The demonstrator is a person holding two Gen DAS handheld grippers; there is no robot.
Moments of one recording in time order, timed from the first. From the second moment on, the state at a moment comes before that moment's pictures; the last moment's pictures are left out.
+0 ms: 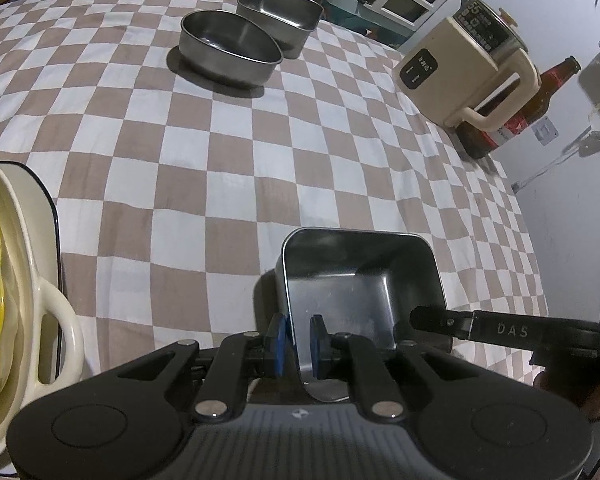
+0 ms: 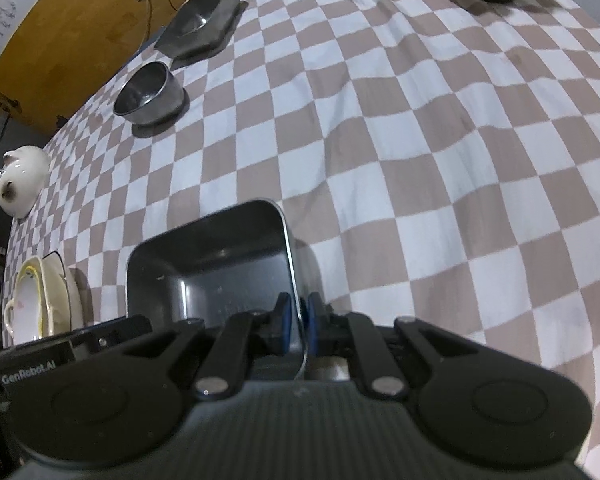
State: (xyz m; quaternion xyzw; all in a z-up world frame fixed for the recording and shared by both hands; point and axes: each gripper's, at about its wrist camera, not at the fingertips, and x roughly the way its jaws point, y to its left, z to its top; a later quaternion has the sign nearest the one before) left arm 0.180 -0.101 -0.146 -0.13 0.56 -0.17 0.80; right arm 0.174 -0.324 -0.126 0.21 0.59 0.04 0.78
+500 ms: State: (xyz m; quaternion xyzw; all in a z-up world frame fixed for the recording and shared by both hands) left arm 0.182 -0.094 -0.122 -0.10 0.53 -0.19 0.82; right arm 0.161 -0.335 -0.091 0.17 0.56 0.04 0.81
